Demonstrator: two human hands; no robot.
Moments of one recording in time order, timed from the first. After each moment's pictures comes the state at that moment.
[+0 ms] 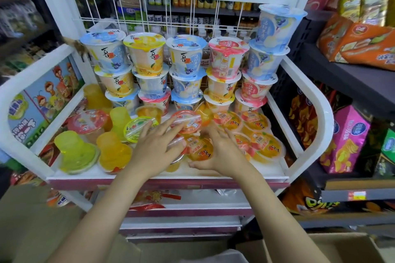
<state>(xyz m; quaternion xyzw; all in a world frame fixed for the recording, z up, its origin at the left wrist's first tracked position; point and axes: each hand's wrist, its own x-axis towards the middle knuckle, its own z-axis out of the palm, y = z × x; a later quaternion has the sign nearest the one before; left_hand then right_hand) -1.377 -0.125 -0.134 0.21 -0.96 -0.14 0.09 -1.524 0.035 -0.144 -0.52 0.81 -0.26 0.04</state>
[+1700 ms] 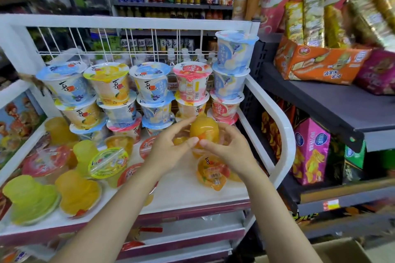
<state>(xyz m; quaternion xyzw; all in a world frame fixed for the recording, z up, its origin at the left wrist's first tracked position) -1.471 -0.077 -0.088 0.09 -0.77 -0.58 0.25 -1.581 0.074 -0.097 -0.31 0.73 -0.60 0.12</state>
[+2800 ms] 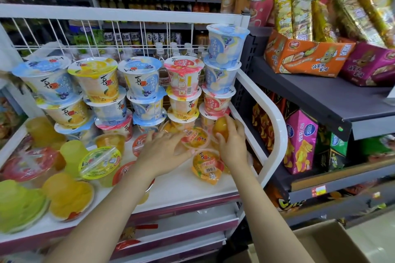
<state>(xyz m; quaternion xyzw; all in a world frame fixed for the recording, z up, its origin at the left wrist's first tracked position) -1.483 -0.103 -0.115 0.13 -0.99 -0.10 0.00 -1.613 0.065 -0.148 -0.20 0.88 -0.43 -0.07</state>
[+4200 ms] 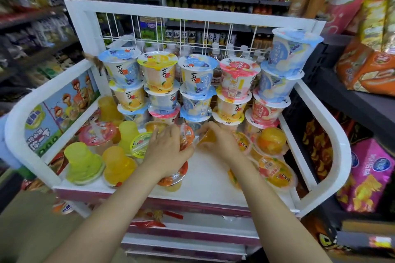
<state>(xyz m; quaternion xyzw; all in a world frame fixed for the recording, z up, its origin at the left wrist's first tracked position) -1.418 -0.132 -0.116 0.31 -0.93 -0.15 0.10 -1.596 -0.048 -0.154 -0.49 0.82 -0.30 0.08</state>
